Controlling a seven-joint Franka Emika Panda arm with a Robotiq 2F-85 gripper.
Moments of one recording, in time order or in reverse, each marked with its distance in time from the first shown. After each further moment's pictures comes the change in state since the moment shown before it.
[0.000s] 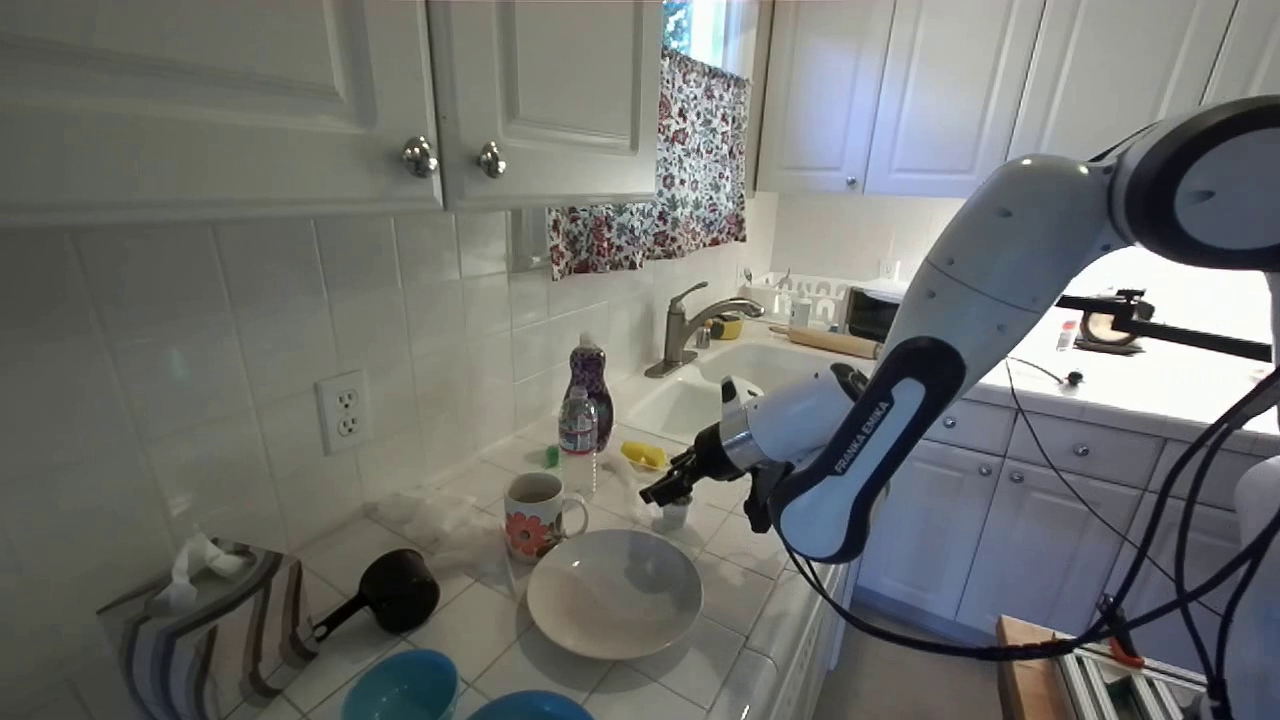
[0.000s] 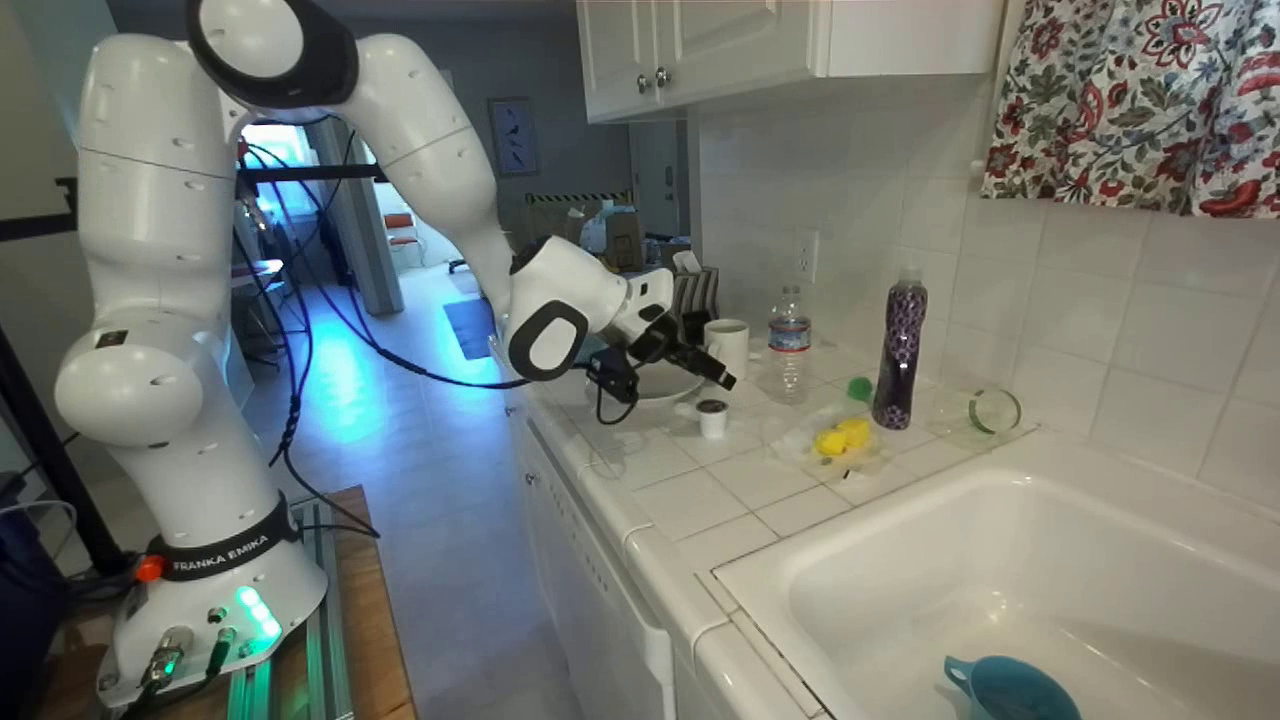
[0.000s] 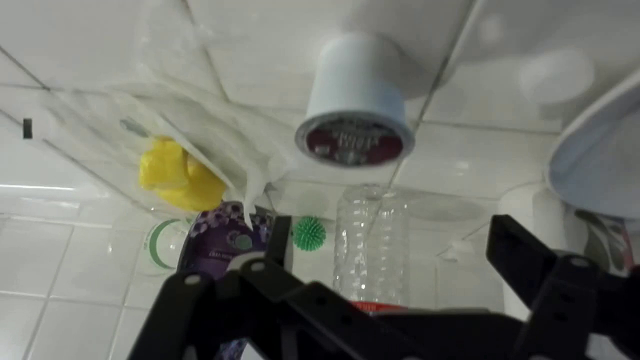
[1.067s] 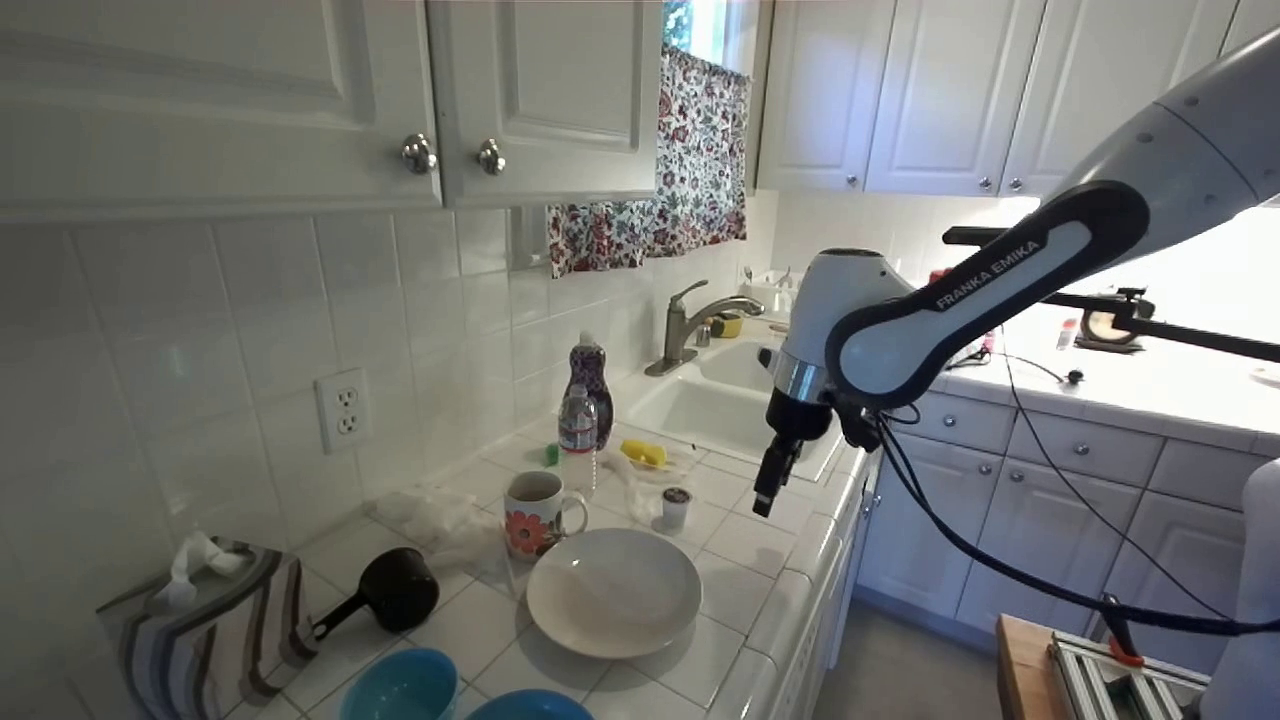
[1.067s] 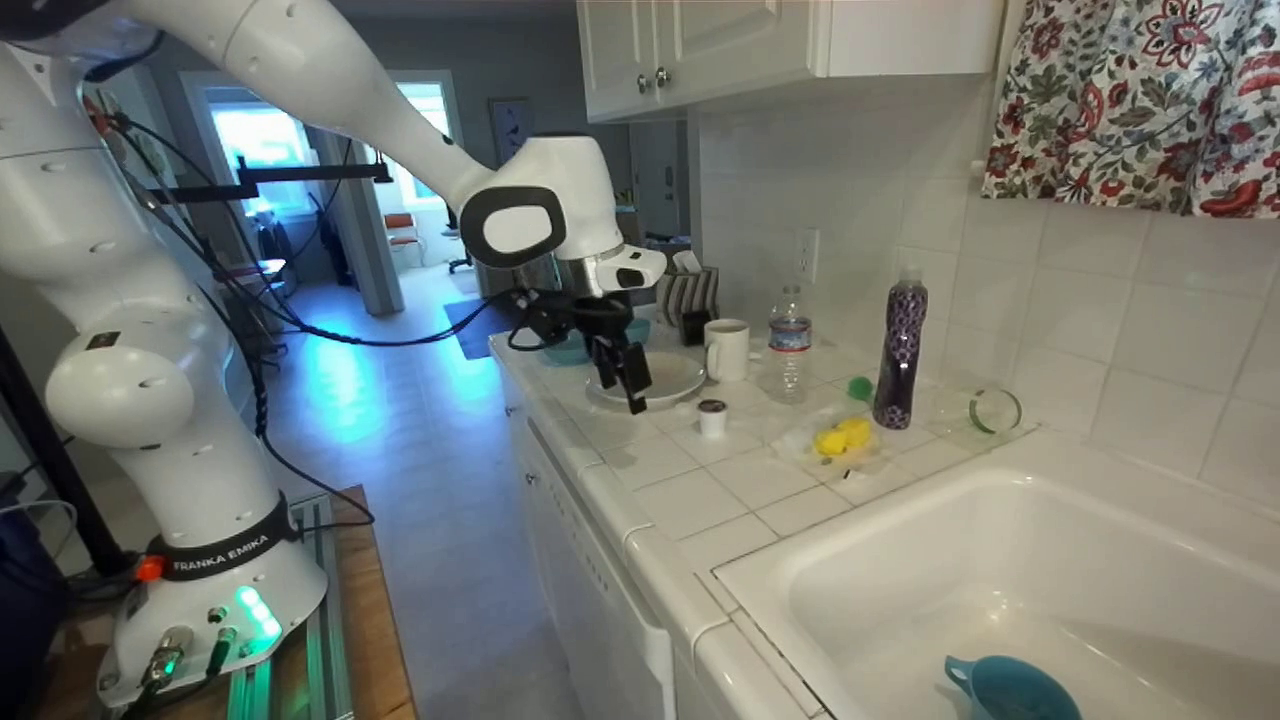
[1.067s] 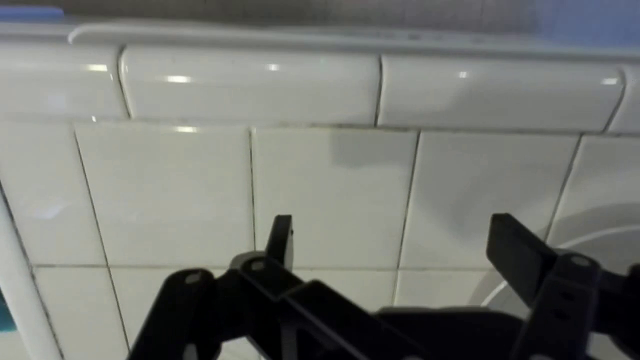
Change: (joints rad) arm -0.064 -0.481 -0.038 -0.053 -0.052 -1.203 -0.068
